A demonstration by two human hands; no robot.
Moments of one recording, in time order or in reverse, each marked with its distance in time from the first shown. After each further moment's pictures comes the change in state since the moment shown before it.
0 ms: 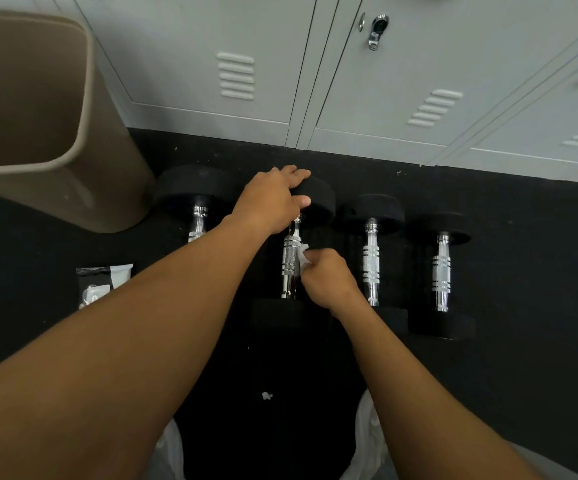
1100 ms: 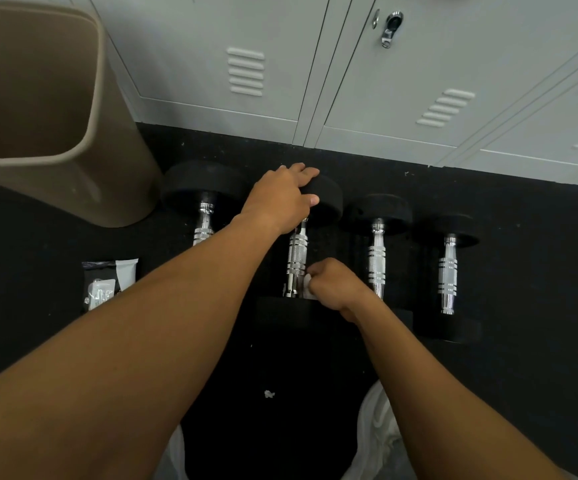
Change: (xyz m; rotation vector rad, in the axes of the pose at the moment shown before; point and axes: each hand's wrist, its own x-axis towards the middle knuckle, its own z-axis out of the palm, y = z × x) left_hand 0.000 0.001 0.003 -0.029 0.026 -0.009; right_hand -0.005 -0.004 -0.007 0.058 -0.237 0.149
